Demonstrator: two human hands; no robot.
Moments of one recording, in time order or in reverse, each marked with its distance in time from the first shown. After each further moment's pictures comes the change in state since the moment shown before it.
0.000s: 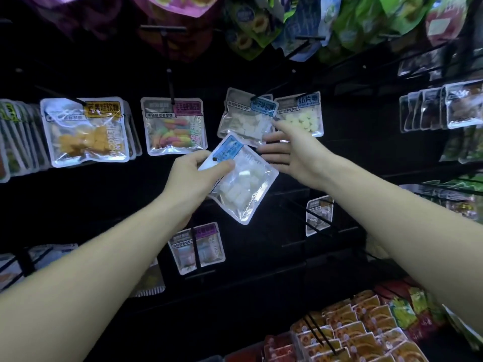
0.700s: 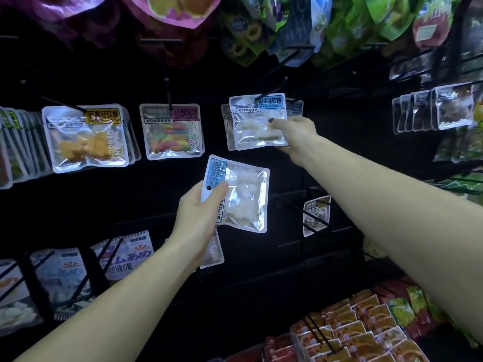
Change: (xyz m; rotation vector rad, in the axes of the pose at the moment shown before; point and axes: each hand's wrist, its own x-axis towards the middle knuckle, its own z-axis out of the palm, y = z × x) left_hand -0.043 -0.024 0.023 -0.226 0.049 -0.066; right_hand 0.045 -0.018 -0.003 0.077 0.369 -0.102
